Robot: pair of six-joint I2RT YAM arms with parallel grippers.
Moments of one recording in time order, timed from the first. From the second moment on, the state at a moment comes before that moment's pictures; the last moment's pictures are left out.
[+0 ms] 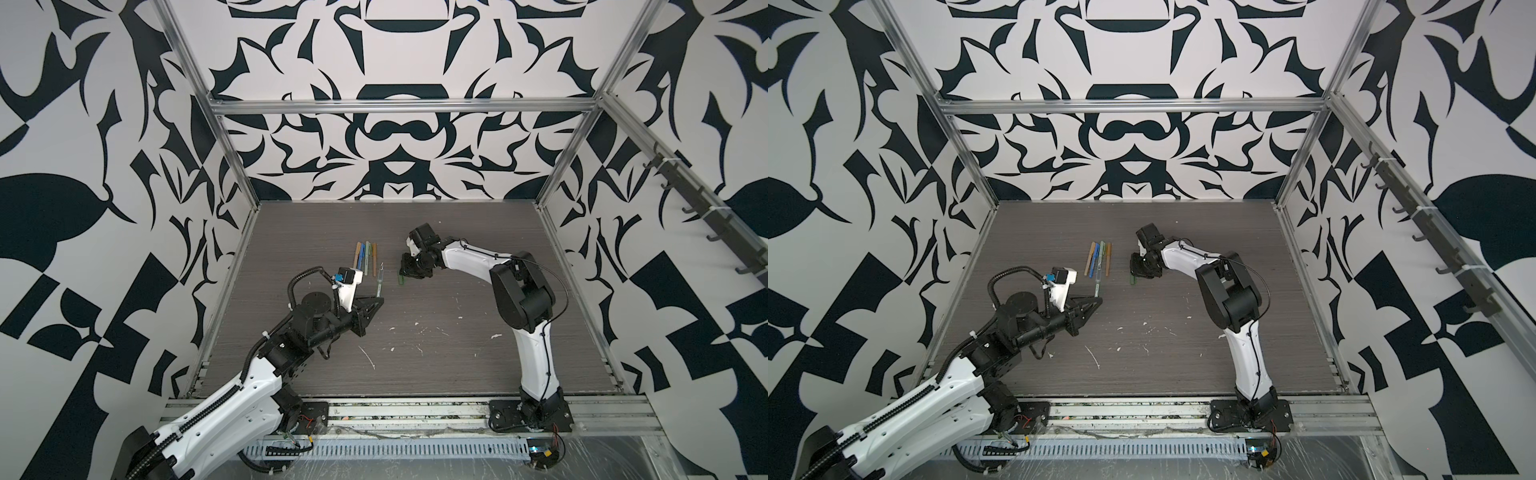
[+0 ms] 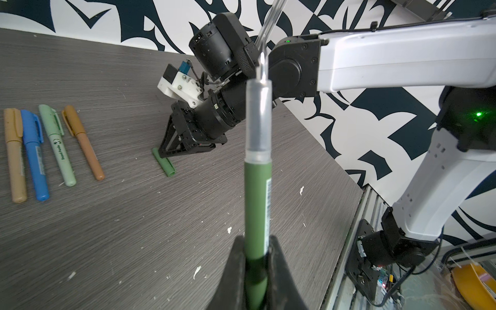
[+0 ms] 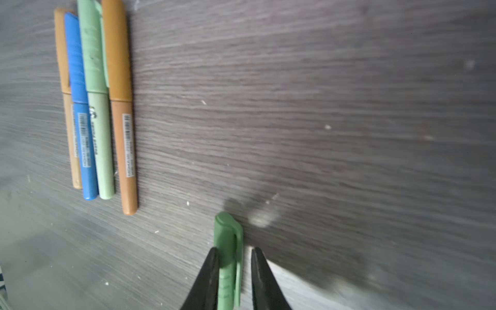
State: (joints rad) left arm -0.72 0.76 0.46 0.05 0.25 -0.45; right arm 0.55 2.15 1.55 -0.46 -0.26 0.58
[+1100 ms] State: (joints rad) left arm -0.73 0.79 0.46 0.06 0.23 -0.43; right arm 0.59 1.88 1.27 -0.34 -0.18 0.55
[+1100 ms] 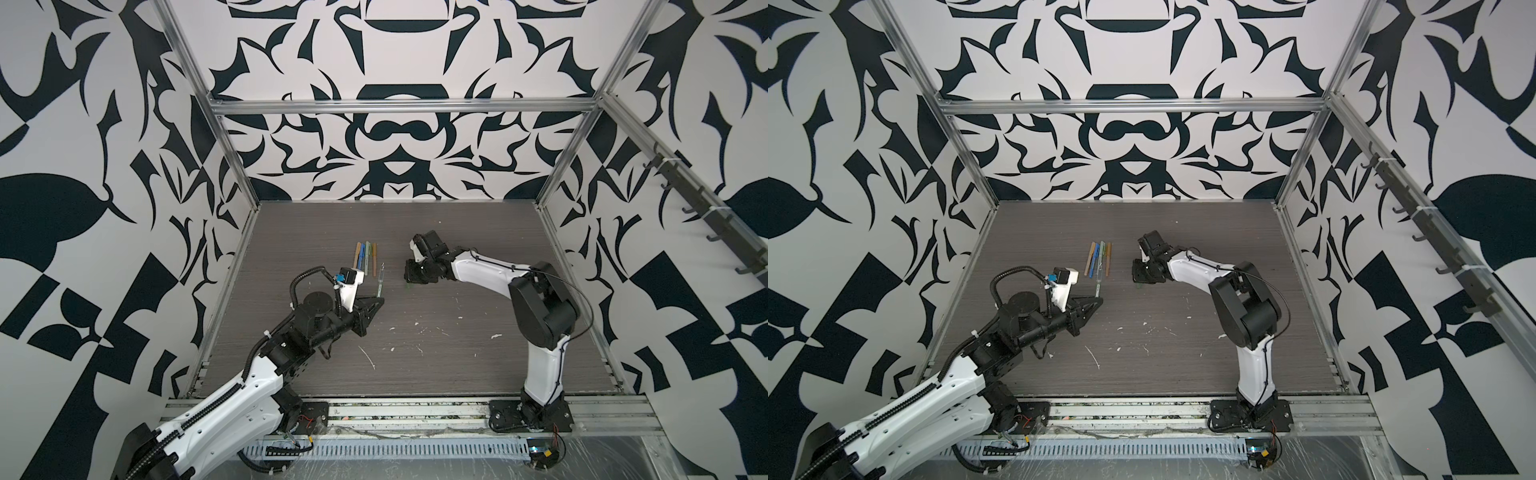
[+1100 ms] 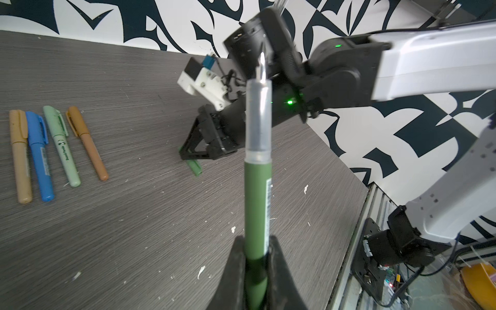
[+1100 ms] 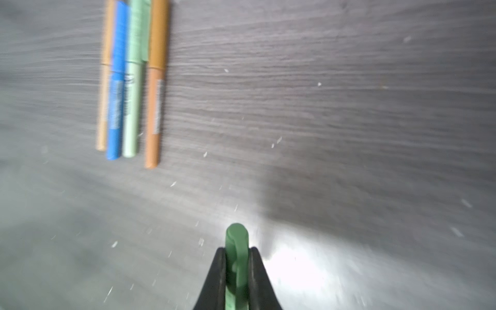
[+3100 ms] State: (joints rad) left arm -0.99 1.23 0.51 0.41 0.08 -0.33; right arm 0.58 0.98 0.49 0.55 -0.21 0.76
